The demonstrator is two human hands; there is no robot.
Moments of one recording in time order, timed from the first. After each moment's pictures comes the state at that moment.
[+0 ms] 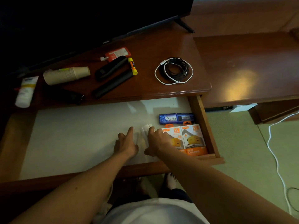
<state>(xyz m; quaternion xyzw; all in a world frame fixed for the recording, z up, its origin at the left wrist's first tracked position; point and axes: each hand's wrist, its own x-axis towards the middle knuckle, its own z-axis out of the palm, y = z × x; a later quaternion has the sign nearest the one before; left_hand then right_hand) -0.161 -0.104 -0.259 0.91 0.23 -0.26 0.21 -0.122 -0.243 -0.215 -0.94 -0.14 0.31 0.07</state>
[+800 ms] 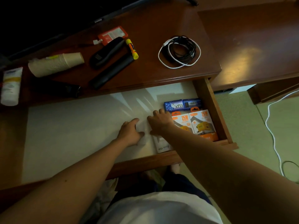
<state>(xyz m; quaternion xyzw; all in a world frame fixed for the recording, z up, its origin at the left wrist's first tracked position) -0.138 -0.062 -0.281 0.89 0.14 -0.30 0.31 -0.084 -0.214 -0.246 -0.92 -0.25 0.29 -0.10</state>
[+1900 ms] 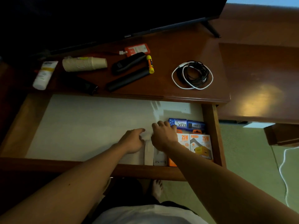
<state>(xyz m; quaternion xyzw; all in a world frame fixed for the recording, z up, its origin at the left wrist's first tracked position) -0.146 -0.089 -0.249 0.88 0.16 -0.27 0.36 -0.087 -0.235 -0.235 -0.94 -0.25 0.23 0.03</state>
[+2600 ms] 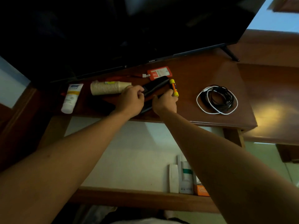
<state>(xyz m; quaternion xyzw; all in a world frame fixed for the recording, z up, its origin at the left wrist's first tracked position) -0.012 0.061 -0.139 0.93 0.15 0.09 0.32 0.030 -0.069 -0.134 -0.90 0.06 0.16 0.41</state>
